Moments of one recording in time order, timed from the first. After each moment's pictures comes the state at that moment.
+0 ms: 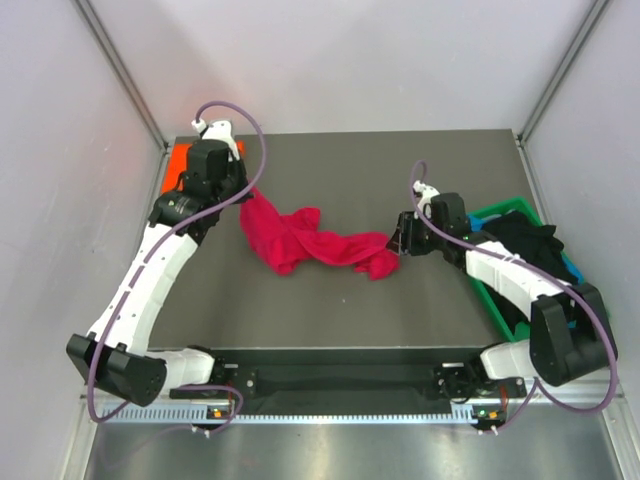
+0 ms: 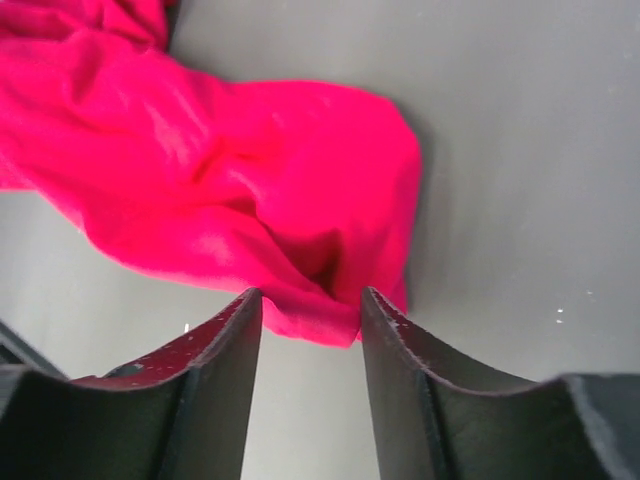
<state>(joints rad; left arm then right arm) -0.33 1.26 1.40 -0.66 -0.19 -0.31 0.34 1.35 0.78 -0.15 -0.31 0.31</state>
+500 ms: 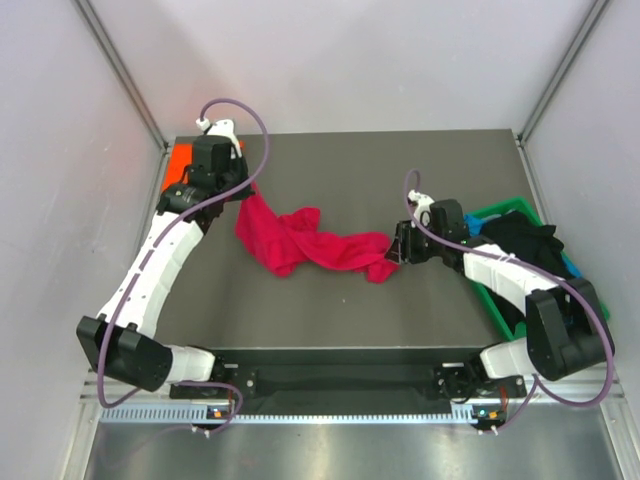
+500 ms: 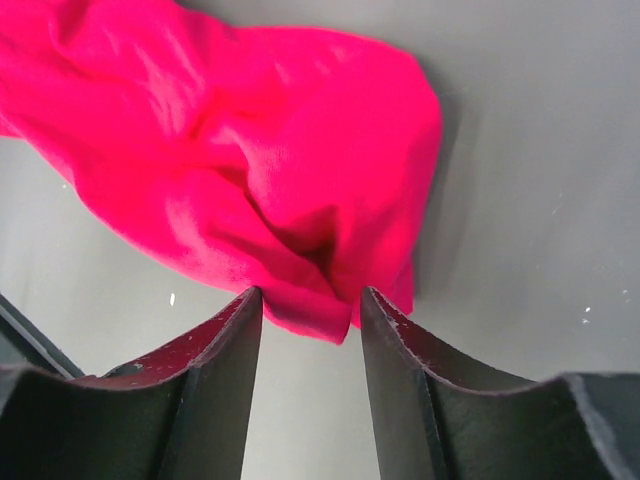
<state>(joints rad) -0.29 1.34 1.40 -0.63 -0.14 -0.31 0.33 1.37 0.73 -0.11 -0.39 0.25</state>
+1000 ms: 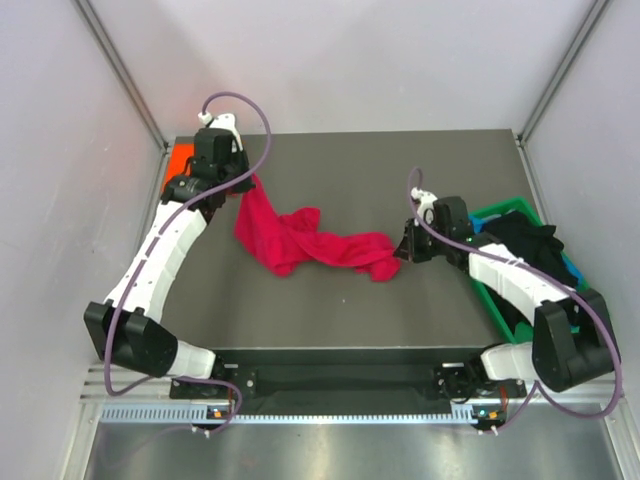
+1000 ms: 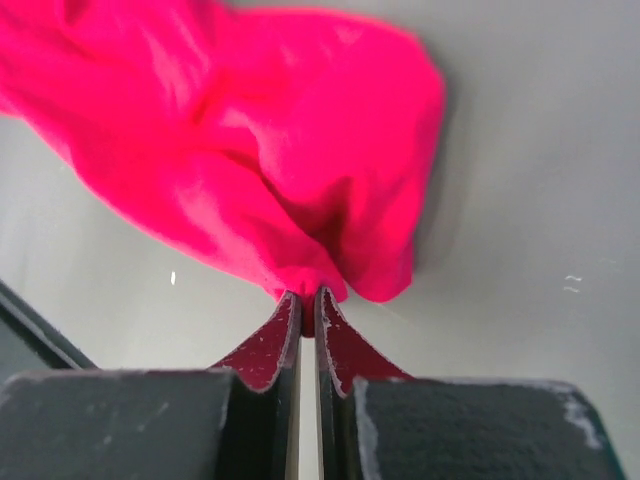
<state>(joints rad) -0.26 1.39 1.42 -0.59 -0.12 -0.31 0.33 1.32 0.72 -0.18 -0.40 0.21</state>
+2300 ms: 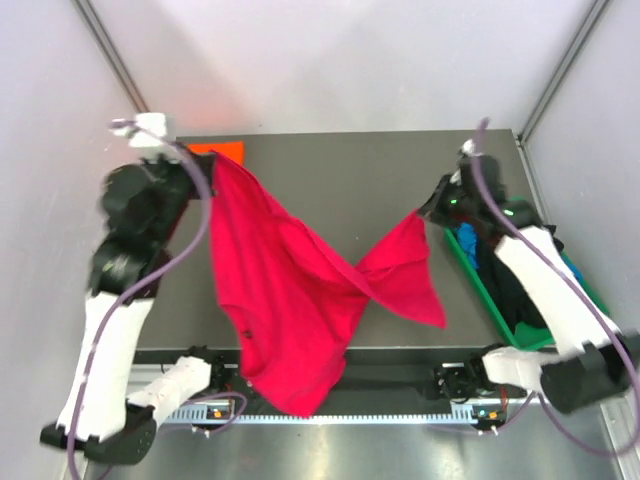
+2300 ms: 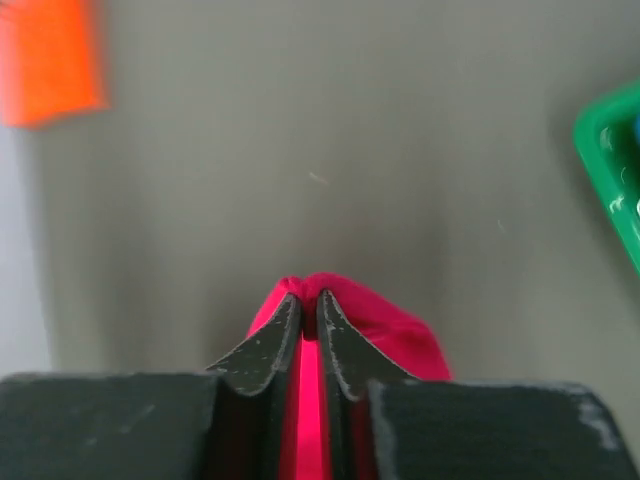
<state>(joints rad) -0.26 0.93 1.48 -0.49 -0.04 -0.22 0.32 1.14 1.26 -0.72 -0.05 0.62</state>
